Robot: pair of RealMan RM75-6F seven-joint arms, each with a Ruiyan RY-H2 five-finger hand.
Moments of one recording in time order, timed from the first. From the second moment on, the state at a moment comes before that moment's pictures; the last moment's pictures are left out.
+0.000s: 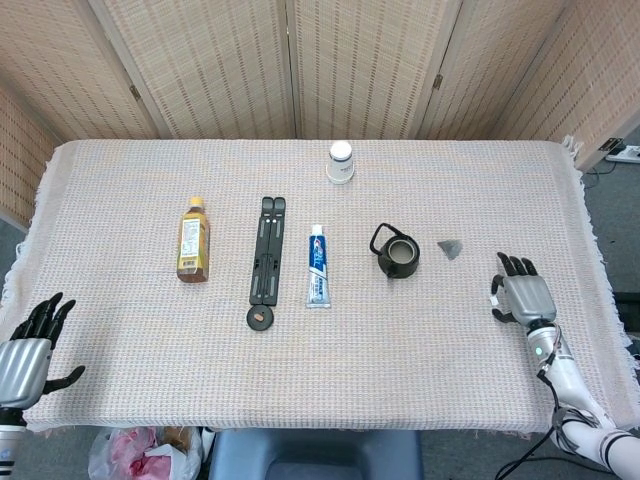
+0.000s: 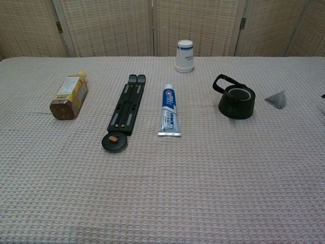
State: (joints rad) left arm -0.12 -1.11 -0.03 -1.61 1.46 1.41 0.11; right arm 0.44 -1.48 0.12 -0.99 -1.26 0.88 -0.04
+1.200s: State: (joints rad) left arm -0.12 -1.11 -0.03 -1.60 1.46 1.40 0.08; right arm 0.48 -1.49 0.12 -0.98 -1.20 0.80 -0.05
